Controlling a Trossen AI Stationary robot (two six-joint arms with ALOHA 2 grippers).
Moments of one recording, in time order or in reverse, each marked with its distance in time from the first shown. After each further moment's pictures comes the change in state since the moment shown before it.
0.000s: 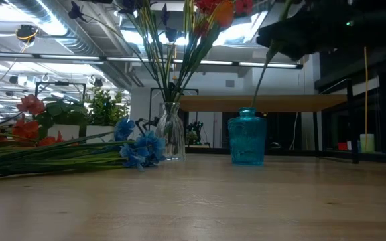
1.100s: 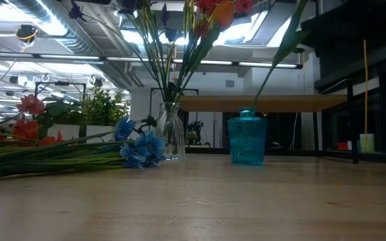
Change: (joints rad) left arm 0.000 0.000 0.000 0.000 0.035 -0.004; right arm 0.161 -0.379 0.000 -0.552 0.000 0.086
